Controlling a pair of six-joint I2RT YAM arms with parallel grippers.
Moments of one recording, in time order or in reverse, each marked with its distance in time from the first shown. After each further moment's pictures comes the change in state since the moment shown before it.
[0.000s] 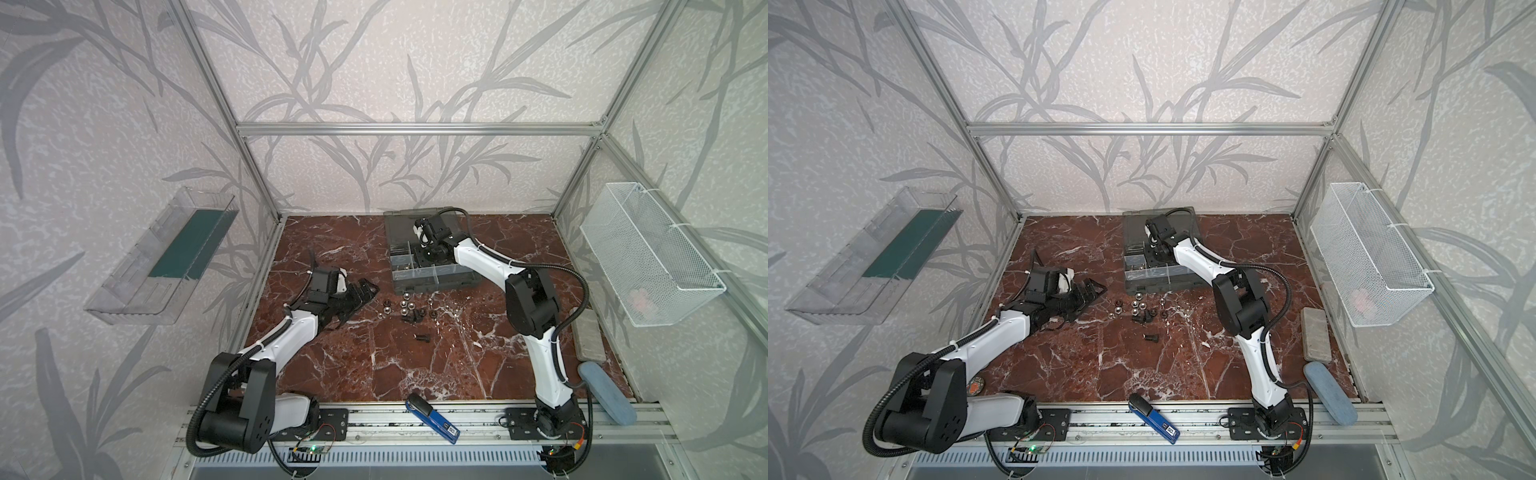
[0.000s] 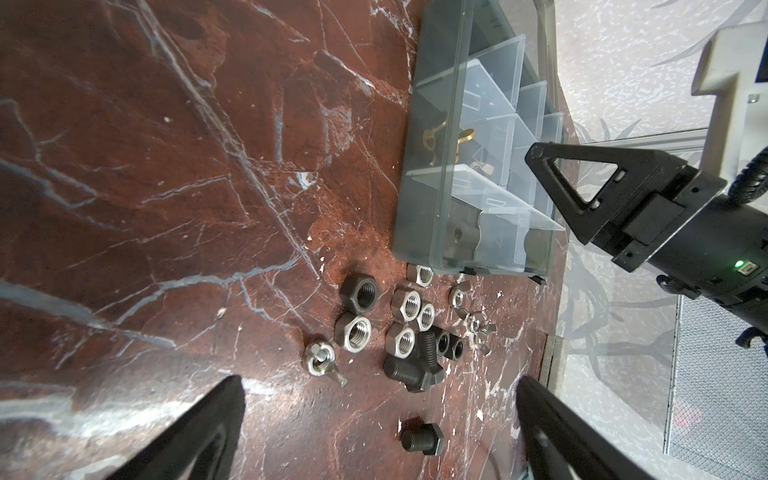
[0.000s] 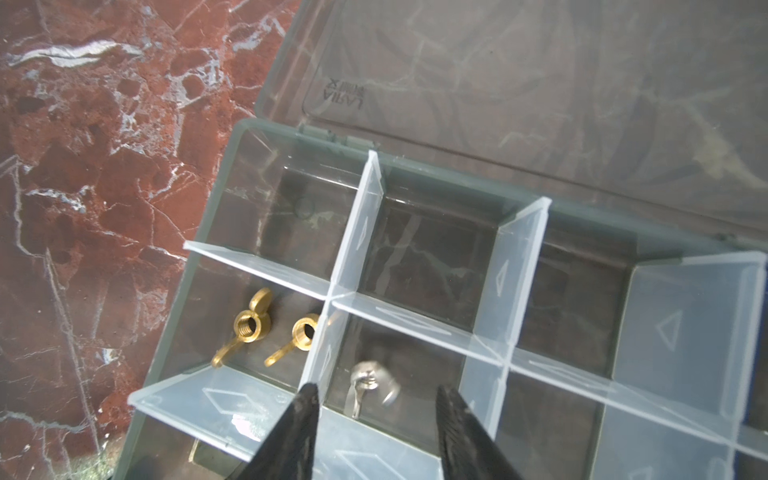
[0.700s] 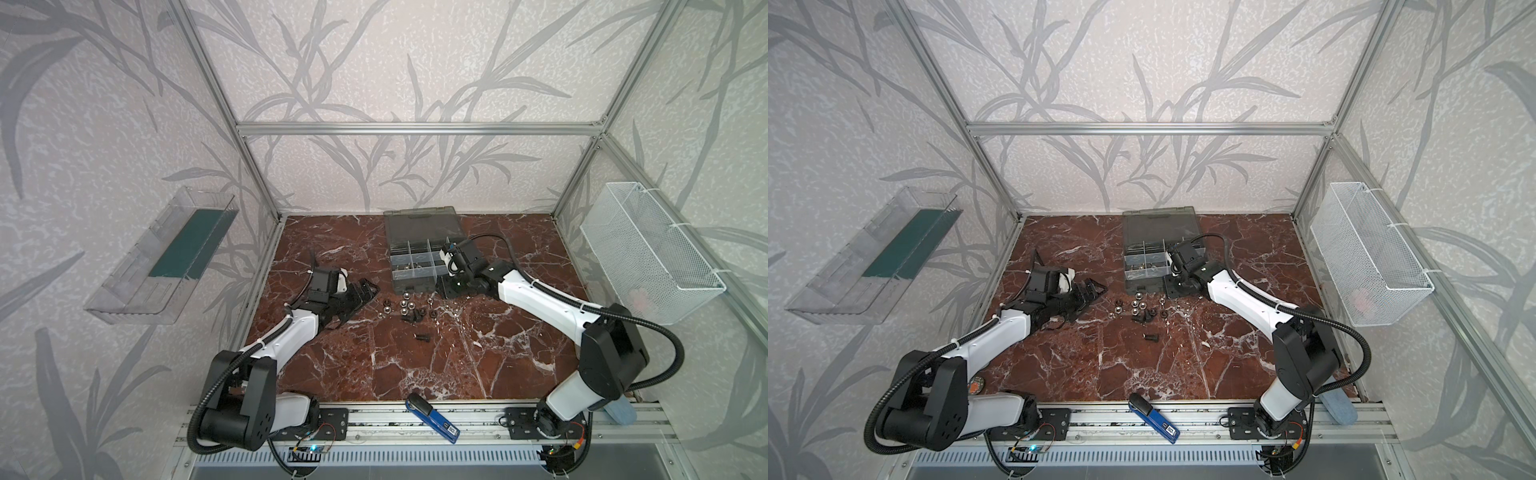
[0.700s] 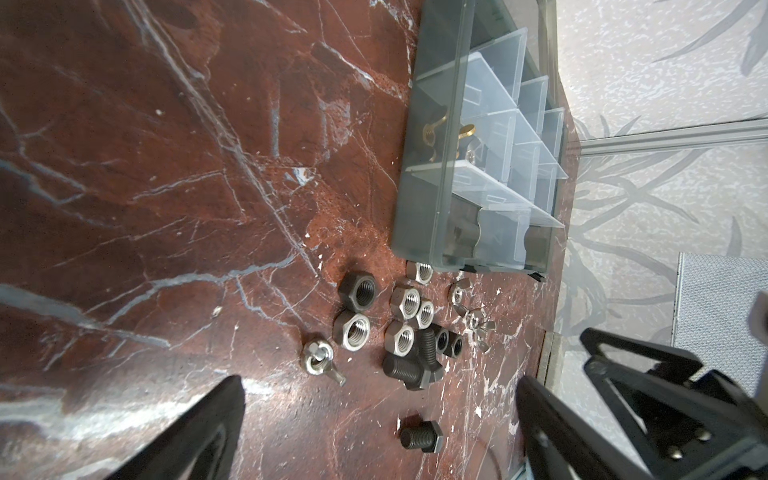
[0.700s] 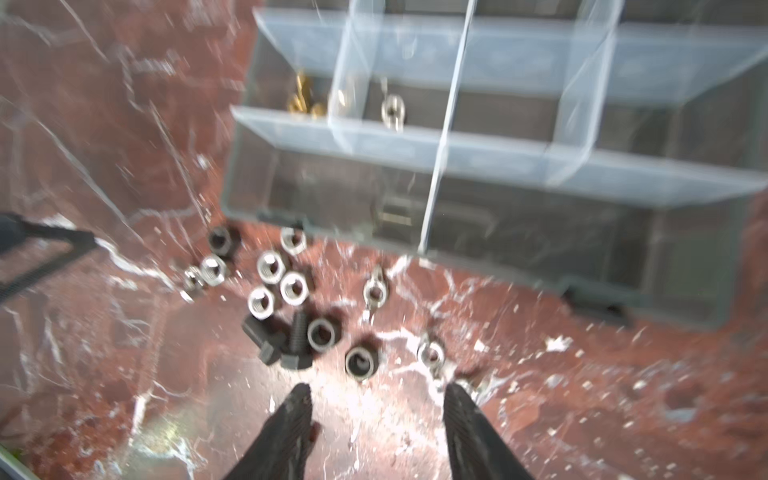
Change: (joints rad) left arm 0.000 0.016 0.000 0.004 0.013 -0.001; right arm 0.071 -0.583 -0.644 -0.006 -0.026 0.179
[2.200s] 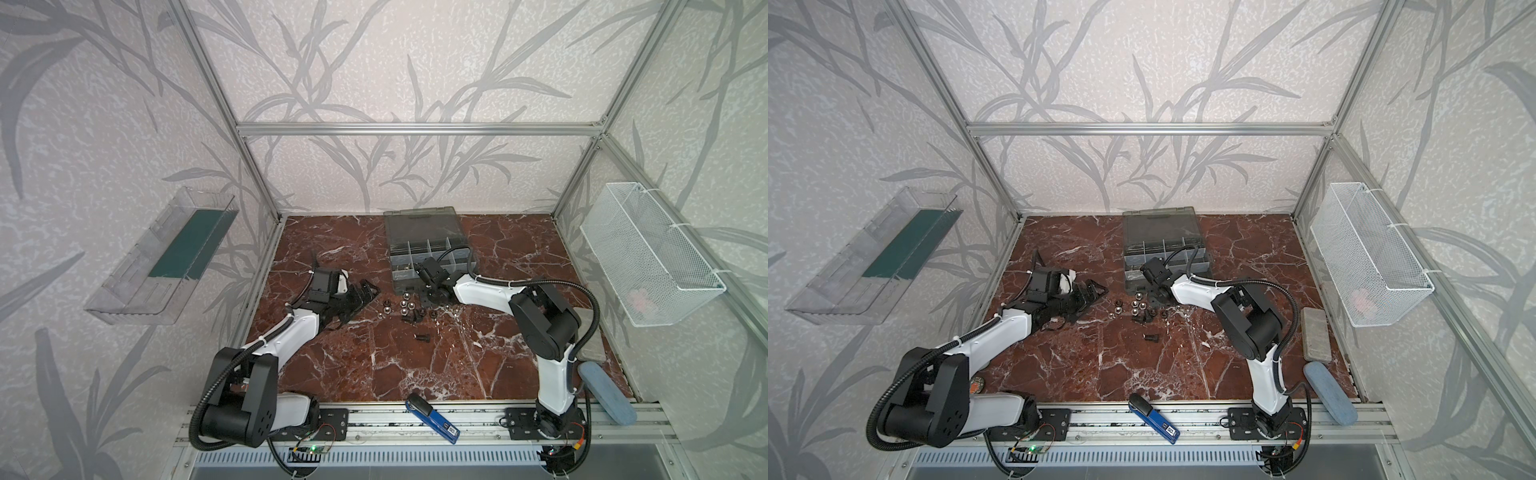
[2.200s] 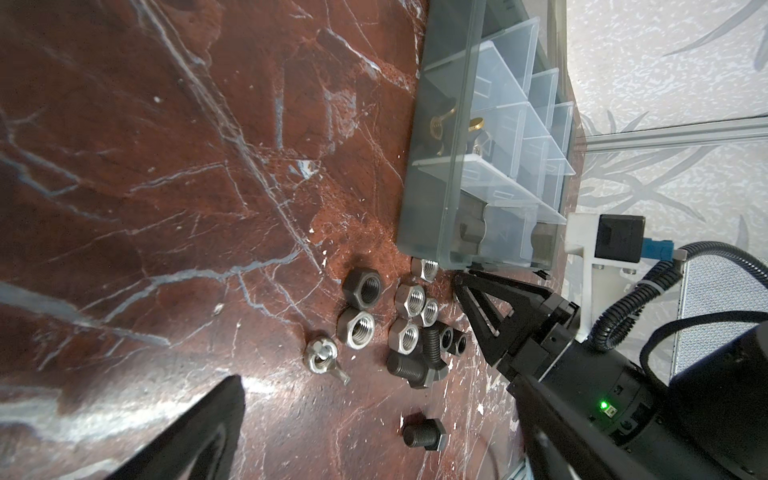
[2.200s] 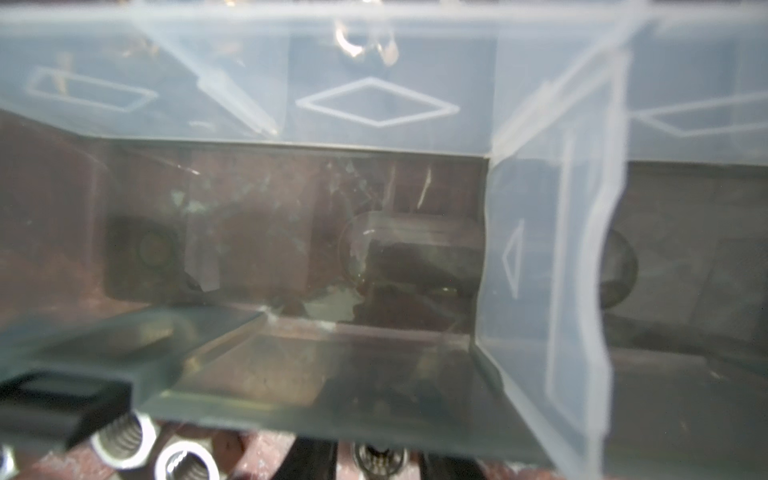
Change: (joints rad) left arm 0.000 0.011 0.000 0.000 0.006 0.001; right arm 0.088 0.374 0.101 0.179 0.212 0.180
